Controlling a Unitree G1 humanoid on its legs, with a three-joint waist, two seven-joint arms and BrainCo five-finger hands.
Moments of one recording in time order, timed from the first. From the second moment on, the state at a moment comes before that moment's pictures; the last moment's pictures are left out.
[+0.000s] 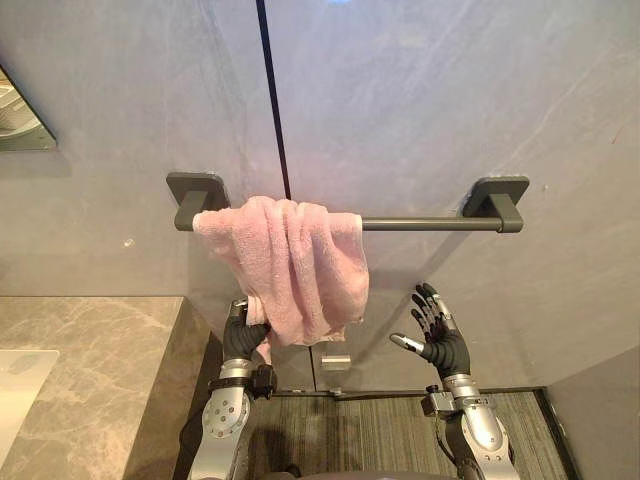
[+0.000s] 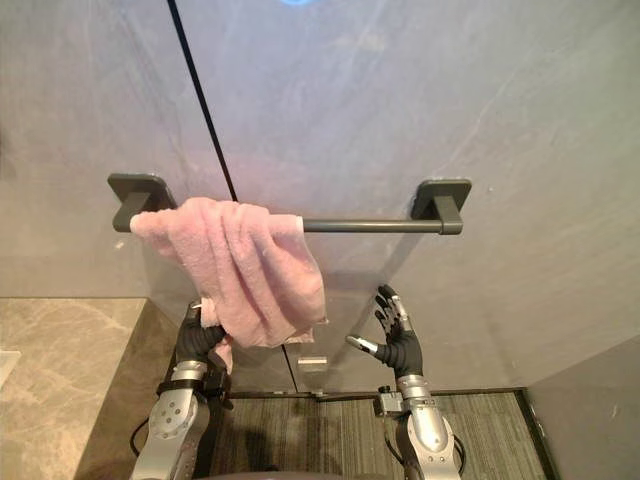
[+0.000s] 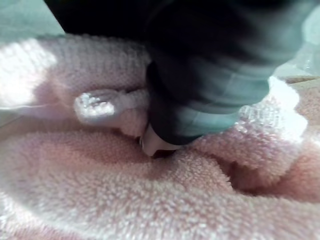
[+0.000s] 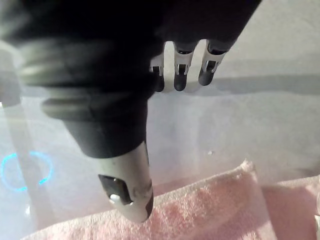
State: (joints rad) left arm 0.26 0.05 -0.10 -0.07 -0.10 -0.22 0.14; right arm 0.34 -0.05 0.14 -0.11 0.20 -0.23 0.07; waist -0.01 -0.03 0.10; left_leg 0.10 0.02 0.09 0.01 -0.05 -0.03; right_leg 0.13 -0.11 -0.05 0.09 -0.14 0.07
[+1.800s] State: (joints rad) left arm 0.22 0.02 -0.18 -0.07 -0.13 -0.23 0.15; right arm 0.12 -0.08 0.30 0.10 0.22 -0.21 0.07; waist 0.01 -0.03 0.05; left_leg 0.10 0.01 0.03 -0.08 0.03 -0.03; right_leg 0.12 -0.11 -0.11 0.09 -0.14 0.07
